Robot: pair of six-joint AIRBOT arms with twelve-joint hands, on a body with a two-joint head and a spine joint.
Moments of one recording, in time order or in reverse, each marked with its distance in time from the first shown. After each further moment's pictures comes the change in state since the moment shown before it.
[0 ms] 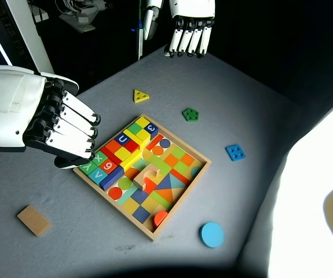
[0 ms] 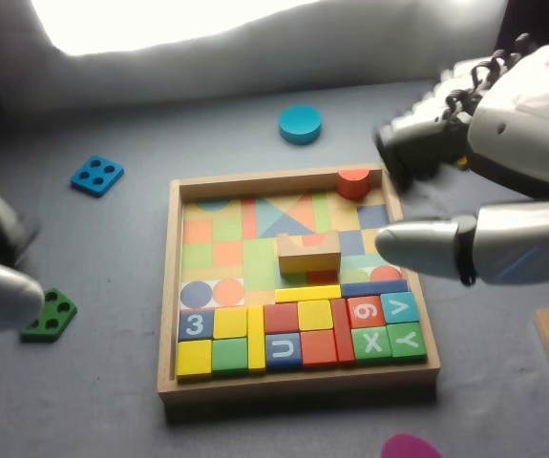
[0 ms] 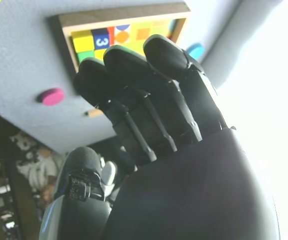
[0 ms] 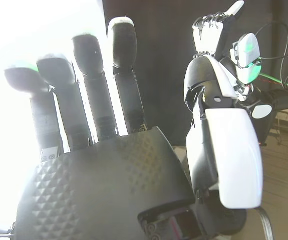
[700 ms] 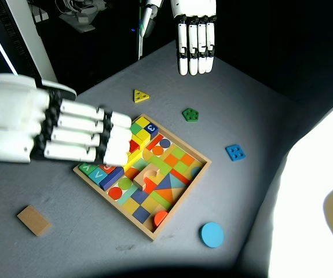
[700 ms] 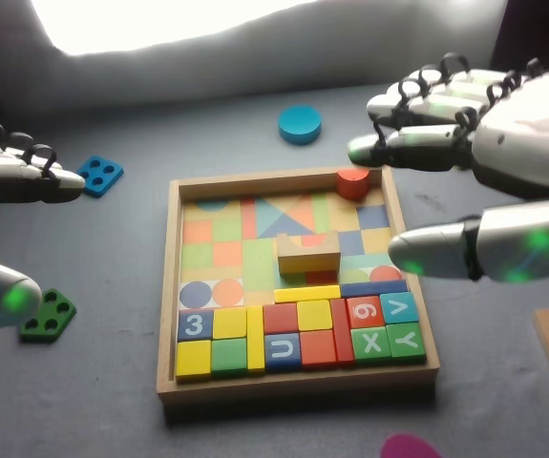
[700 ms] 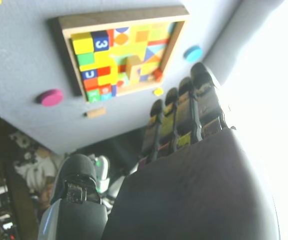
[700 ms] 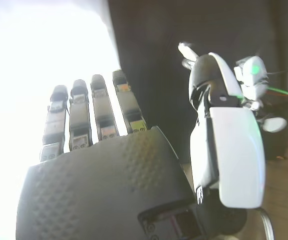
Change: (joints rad) left arm 0.000 0.002 0.005 0.000 0.004 0.000; right arm 0.027 -0.029 0.060 0.083 -0.154 -0.001
